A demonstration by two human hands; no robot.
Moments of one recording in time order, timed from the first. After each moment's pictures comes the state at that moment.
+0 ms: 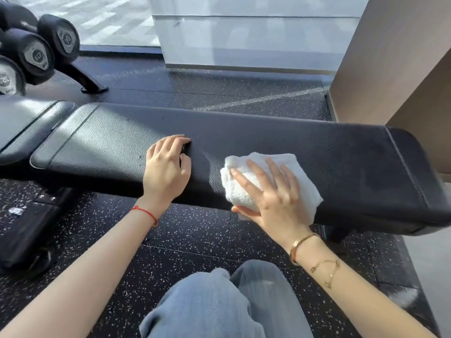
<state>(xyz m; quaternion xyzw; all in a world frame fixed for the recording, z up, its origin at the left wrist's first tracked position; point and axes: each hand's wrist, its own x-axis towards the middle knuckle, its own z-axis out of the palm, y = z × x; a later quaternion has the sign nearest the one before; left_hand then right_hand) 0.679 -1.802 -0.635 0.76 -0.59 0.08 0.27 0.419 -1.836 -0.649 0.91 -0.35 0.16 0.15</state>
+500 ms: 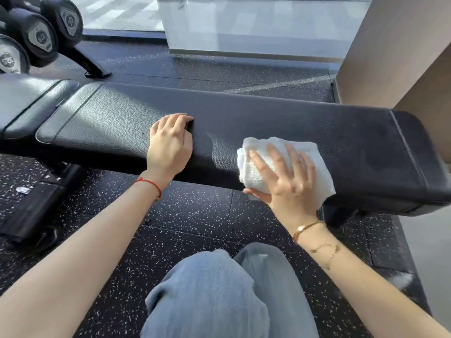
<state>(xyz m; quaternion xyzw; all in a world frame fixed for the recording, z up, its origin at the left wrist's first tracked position) 0.675 -1.802 -0.633 0.76 -0.58 0.07 0.28 0.400 -1.836 -0.669 0.86 -0.39 0.22 0.22</state>
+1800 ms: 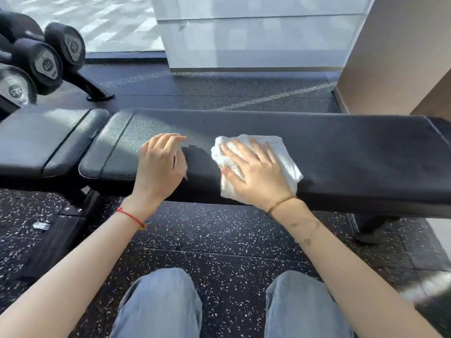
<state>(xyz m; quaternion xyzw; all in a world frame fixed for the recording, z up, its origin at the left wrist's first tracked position) 0.805 -1.762 -0.613 0.72 -0.63 0.09 0.26 0.583 -1.819 -0.613 0.90 -0.43 0.10 -0.07</state>
